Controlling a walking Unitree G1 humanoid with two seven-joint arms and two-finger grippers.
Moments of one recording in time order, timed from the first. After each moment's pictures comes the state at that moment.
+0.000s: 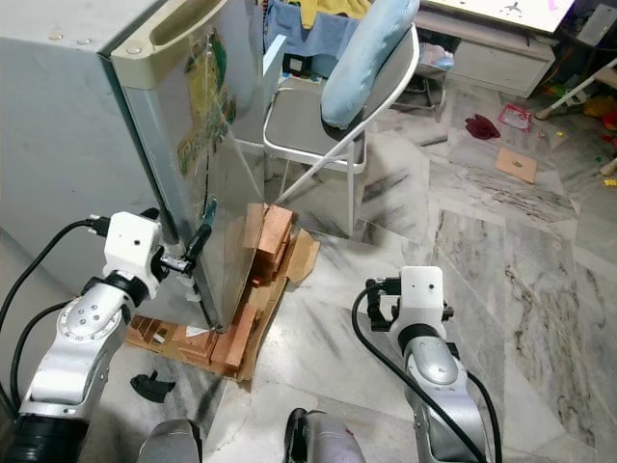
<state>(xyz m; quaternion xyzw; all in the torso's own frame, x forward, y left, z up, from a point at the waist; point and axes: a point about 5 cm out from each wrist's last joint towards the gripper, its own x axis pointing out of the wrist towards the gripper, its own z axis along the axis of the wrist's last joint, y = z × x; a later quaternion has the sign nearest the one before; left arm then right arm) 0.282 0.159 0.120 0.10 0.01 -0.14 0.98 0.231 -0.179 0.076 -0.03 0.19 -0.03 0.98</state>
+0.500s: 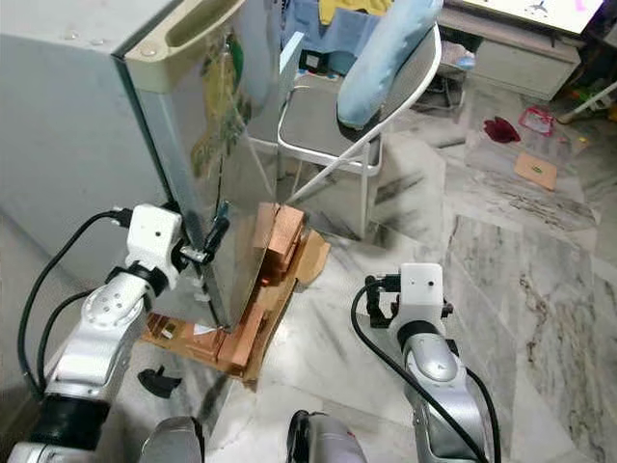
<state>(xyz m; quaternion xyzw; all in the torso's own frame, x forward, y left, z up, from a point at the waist) 0.298 0.137 0.116 0.08 0.01 -0.17 0.98 0.234 -0.179 0.078 -0.03 0.18 -0.03 0.98</state>
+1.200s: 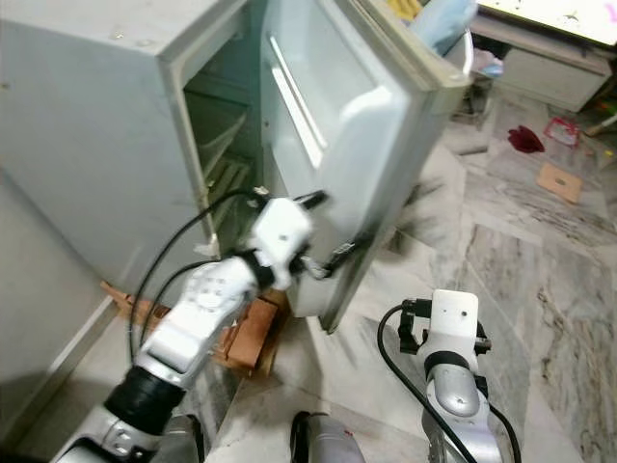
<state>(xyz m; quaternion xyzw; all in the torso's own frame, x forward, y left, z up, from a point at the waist) 0.287 0.028 0.149 0.08 -0.07 -0.41 0.91 0.201 -0.204 0.073 -0.05 0.21 -0.14 0.97</state>
